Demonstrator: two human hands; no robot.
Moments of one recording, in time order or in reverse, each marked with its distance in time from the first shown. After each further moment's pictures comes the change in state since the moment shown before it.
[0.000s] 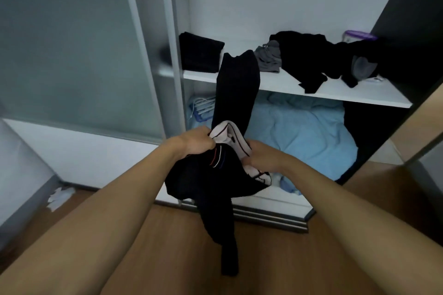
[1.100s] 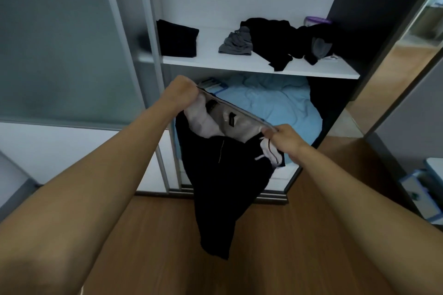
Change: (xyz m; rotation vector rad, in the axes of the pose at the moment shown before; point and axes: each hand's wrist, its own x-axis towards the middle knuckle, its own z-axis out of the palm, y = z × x) left_hand -0.036 0.025 -0.021 -0.145 0.393 0.160; right_hand -0.126 0.020 0.010 0.222 0.532 0.271
